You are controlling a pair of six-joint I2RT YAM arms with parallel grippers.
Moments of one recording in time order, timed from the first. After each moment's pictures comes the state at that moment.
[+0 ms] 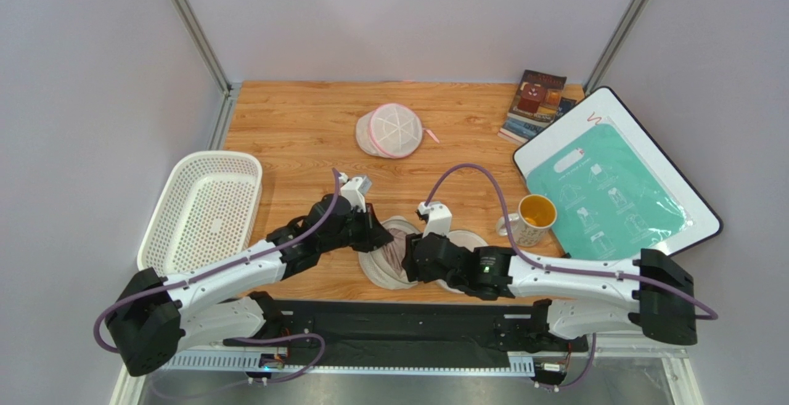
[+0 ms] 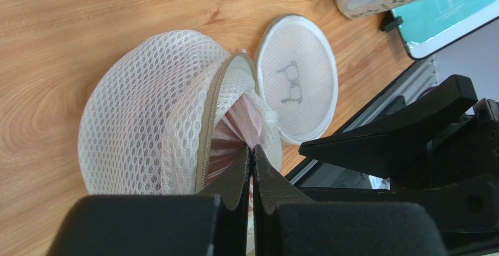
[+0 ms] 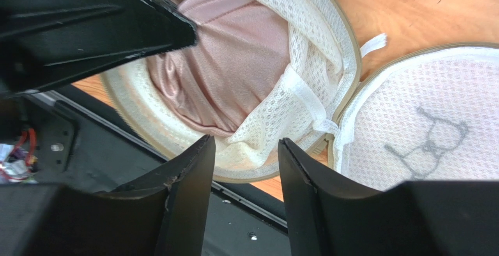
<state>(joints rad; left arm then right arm) -0.85 1.06 0.53 0.00 0.10 -0.73 1.28 1.22 0.70 -0.31 0.42 0.85</state>
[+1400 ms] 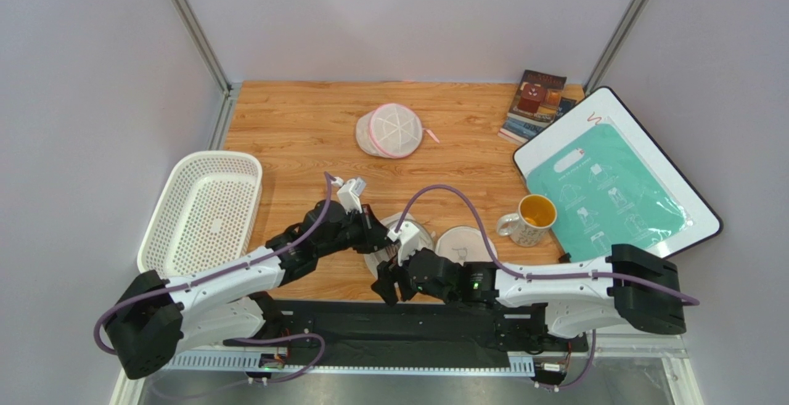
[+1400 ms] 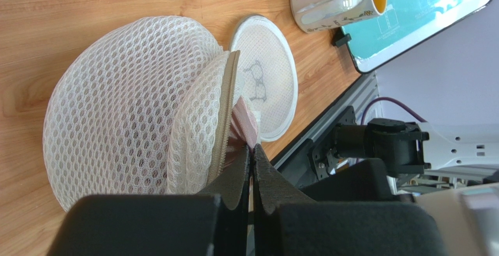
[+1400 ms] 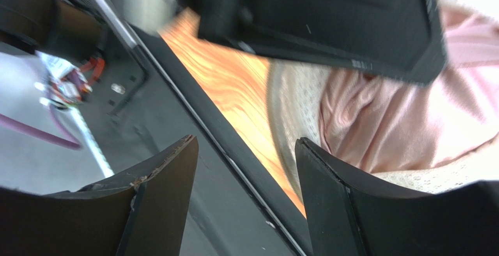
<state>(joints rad) -0.84 1.04 0.45 0.18 0.15 -0.88 1.37 1.27 0.60 0.13 0.26 0.56</state>
